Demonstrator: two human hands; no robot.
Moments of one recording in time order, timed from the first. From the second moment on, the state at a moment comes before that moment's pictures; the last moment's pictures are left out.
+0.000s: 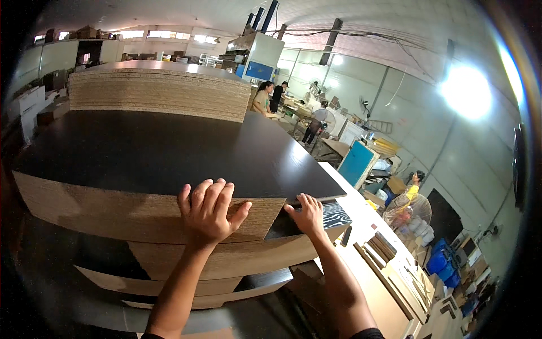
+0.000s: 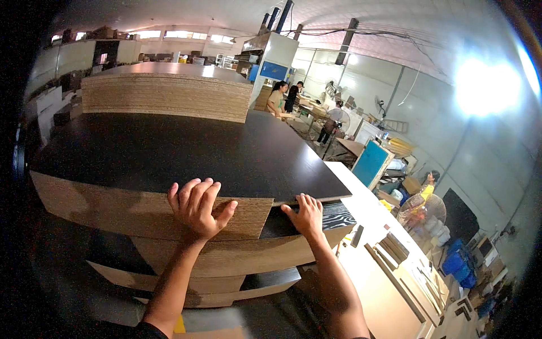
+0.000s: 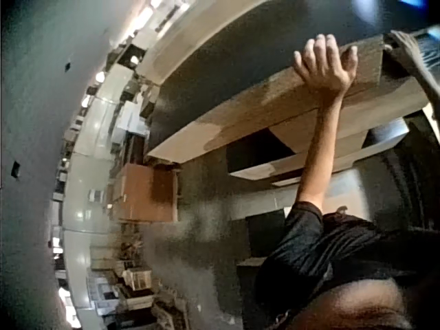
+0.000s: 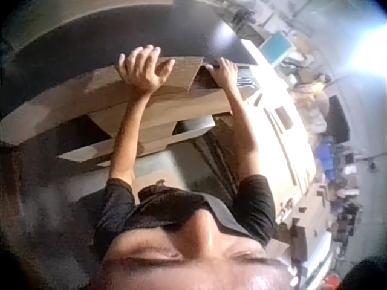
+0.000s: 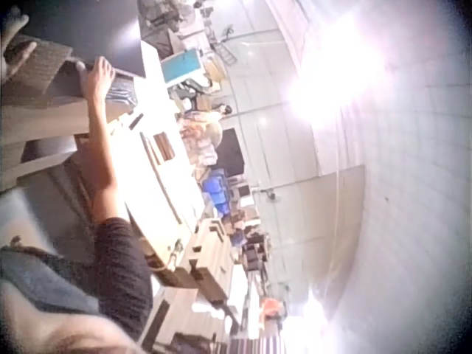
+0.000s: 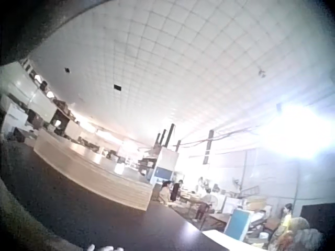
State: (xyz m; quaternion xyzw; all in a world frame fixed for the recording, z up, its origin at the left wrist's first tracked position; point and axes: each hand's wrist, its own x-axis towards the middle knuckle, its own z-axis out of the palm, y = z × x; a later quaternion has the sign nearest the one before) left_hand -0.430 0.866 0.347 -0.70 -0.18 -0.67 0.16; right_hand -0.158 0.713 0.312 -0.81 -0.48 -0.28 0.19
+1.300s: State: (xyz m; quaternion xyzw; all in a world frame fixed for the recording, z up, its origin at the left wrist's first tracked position) left_hand -0.399 0.665 0.218 -0.52 -0.16 -0.44 -0.71; right_hand -0.366 0.302 0.246 -0.48 0.14 0.02 0.86
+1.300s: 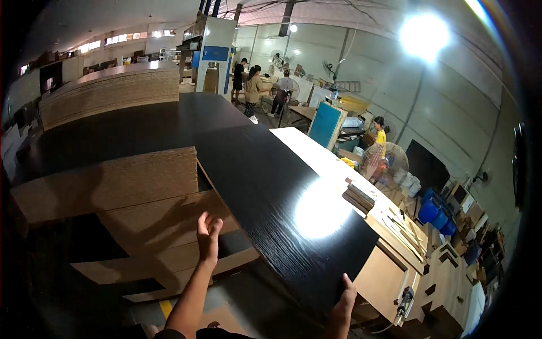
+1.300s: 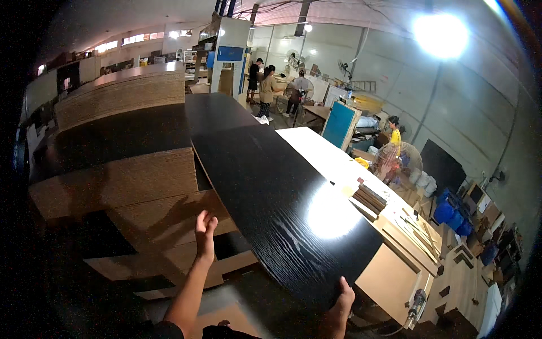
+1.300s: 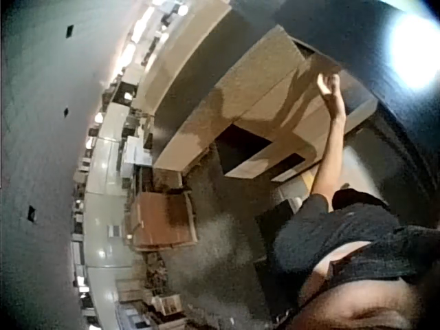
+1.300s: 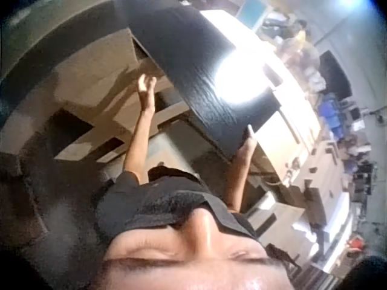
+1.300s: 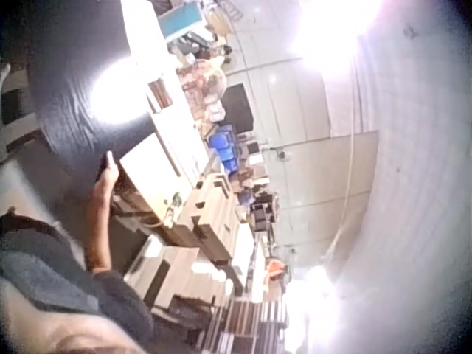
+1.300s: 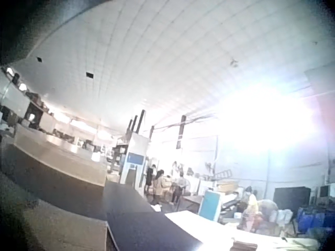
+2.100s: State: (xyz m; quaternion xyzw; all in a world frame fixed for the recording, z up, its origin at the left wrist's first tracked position) left_hand -0.357 0.447 0.210 -0.37 -0.08 -0.06 -0.92; right_hand -0.532 0.015 0.101 -0.53 0.17 -0.11 0.83
